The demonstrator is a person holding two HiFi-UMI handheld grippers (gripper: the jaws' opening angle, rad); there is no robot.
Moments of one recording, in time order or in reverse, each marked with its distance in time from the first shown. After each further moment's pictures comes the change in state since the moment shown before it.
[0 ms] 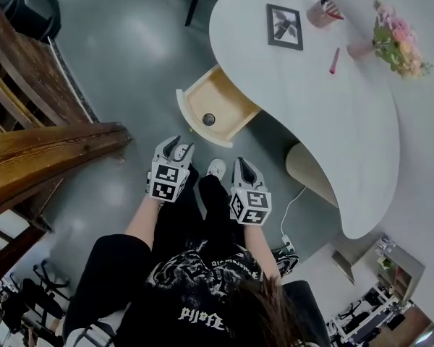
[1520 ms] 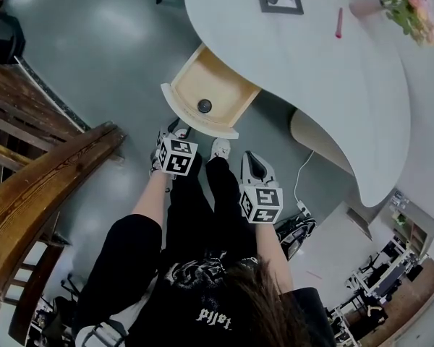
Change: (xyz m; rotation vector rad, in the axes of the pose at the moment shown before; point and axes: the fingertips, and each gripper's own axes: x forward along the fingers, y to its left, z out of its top) left arm 0.120 0.040 -0.070 0.126 0.247 -0.046; right arm 0.021 -0.012 -0.036 0.025 0.103 -0.145
